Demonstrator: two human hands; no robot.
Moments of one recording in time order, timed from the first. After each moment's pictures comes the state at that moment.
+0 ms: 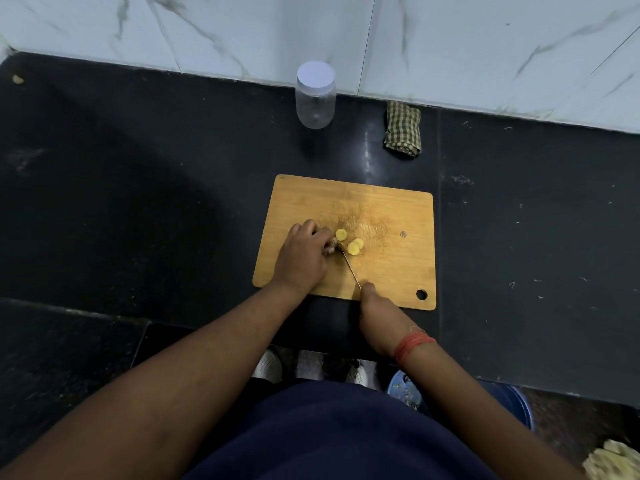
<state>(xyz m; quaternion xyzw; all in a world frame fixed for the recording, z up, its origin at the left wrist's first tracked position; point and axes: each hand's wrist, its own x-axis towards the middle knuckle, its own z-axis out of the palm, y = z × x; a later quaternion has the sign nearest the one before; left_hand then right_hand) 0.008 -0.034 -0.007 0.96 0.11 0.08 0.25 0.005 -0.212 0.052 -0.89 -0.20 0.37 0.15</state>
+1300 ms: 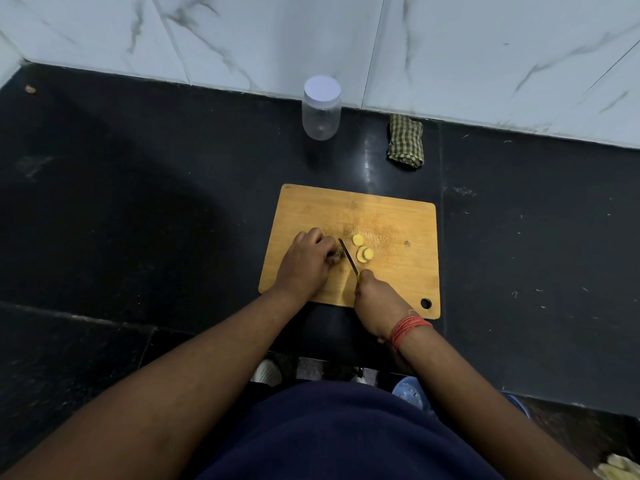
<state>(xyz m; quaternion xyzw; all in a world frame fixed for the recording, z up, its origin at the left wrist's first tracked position) 0.009 -0.024 -0.013 0.96 0.09 0.07 0.26 0.024 -0.181 0.067 -0.90 -0.15 0.37 0.18</state>
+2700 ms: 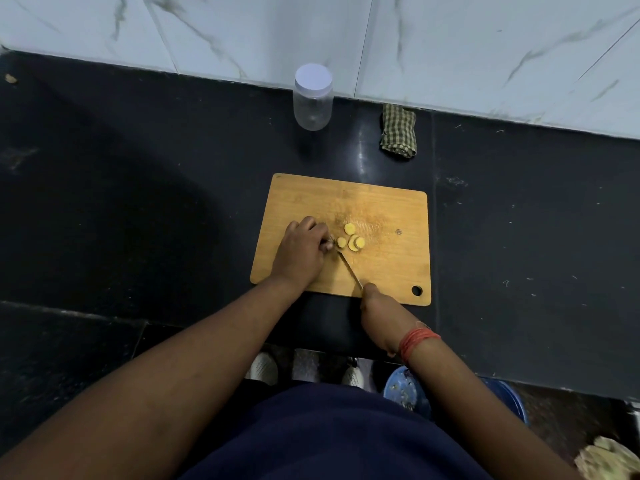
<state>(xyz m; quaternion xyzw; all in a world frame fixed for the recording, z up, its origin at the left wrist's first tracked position) 0.014 -0.031 -0.004 0.95 0.13 0.07 0.27 0.009 -0.214 0.045 -0.90 -0.18 0.38 0.14</state>
